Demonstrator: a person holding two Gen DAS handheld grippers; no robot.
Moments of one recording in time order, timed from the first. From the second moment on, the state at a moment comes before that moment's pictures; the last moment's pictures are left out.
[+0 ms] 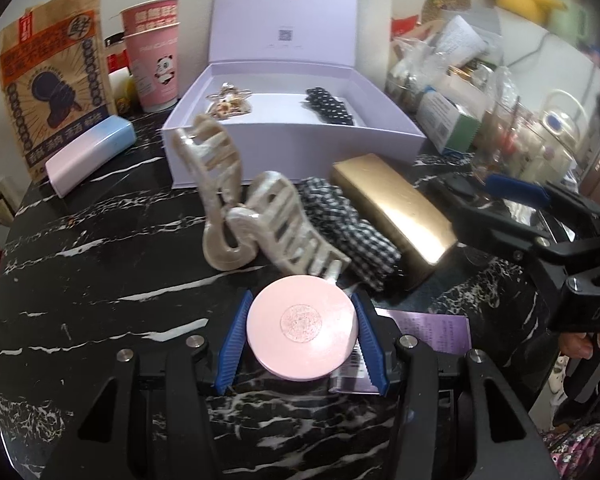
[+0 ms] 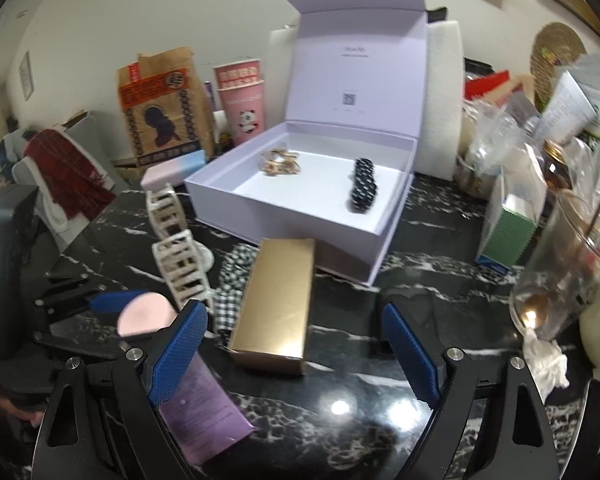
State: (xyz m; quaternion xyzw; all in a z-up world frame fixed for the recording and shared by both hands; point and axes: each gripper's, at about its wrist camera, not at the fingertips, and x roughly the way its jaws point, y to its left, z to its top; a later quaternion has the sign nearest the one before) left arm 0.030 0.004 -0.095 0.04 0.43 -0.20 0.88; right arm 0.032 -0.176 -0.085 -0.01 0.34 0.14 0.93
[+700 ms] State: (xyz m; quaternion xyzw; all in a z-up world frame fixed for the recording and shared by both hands) left arm 0.043 0.015 -0.104 0.03 0.45 -0.18 0.87; right arm 0.069 -0.164 -0.114 0.04 0.39 0.16 0.91
